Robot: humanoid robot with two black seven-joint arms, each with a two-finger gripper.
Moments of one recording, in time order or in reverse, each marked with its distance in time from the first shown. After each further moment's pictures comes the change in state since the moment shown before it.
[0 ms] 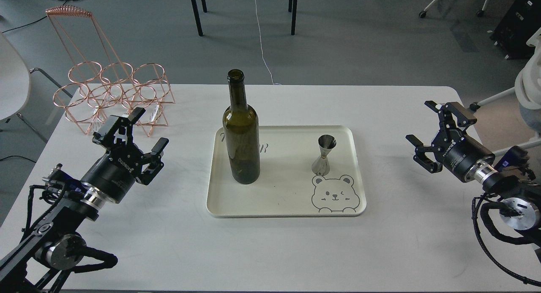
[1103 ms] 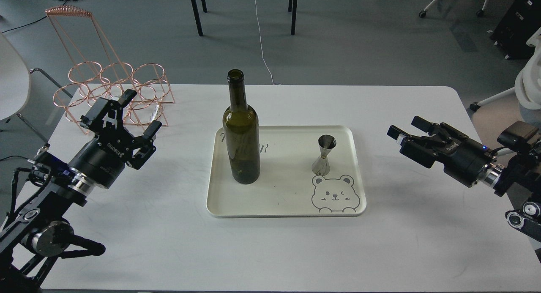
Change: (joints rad) left arm -0.058 0.070 0.002 -0.004 -0.001 -0.038 -0.042; right arm -0.029 -0.133 0.060 0.232 -1.549 -0.717 0.000
